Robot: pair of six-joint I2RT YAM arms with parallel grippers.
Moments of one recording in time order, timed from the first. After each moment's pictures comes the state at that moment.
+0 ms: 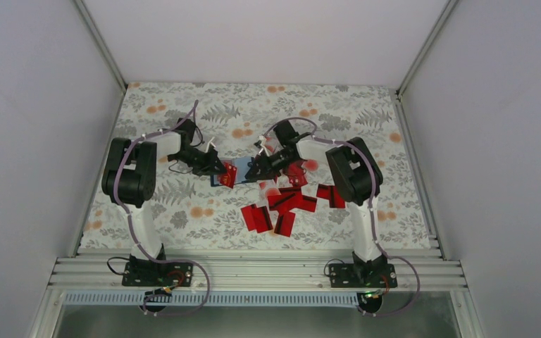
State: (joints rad) left arm -0.14 1.96 1.18 -0.65 0.82 -0.12; right arm 0.53 2.18 1.41 -0.48 -1.08 0.26
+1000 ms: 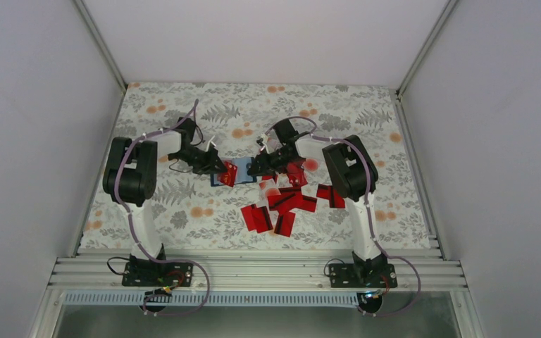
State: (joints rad) left arm -0.14 1.97 1.19 -0.65 0.83 -0.12; right arm 0.50 2.25 1.46 -0.42 -0.93 0.36
